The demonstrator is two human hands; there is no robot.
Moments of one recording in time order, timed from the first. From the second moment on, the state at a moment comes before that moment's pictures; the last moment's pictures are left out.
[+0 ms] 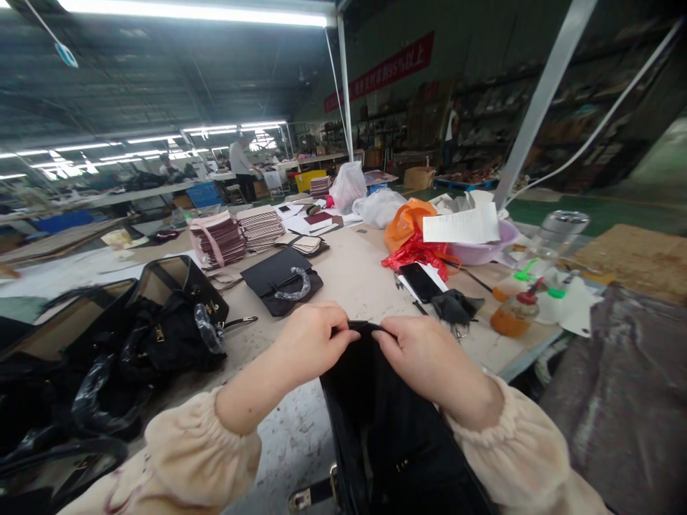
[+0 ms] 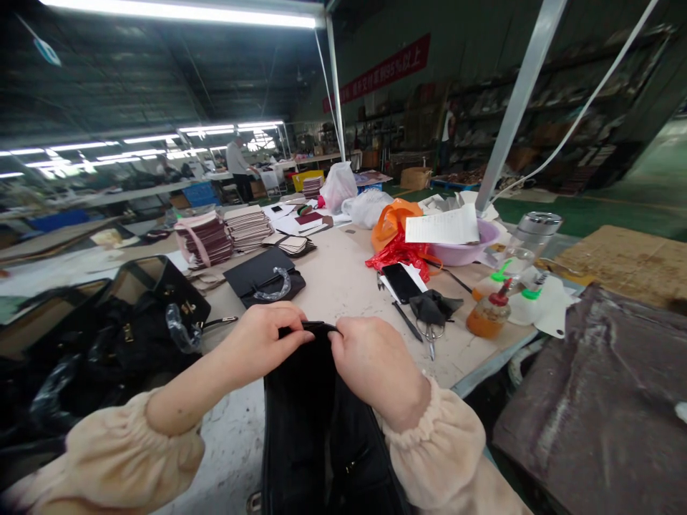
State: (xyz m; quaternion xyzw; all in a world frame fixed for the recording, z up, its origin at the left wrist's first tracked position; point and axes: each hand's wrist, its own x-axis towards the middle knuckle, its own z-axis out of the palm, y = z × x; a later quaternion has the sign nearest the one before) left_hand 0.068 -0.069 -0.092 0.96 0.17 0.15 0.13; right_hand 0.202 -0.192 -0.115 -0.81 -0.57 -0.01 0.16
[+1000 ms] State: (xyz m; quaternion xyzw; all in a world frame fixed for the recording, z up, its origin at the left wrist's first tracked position) left_hand 0.077 -0.072 -0.095 0.96 0.18 0.16 0.14; right_hand 0.220 -0.195 -0.116 -0.77 -0.60 0.03 0.21
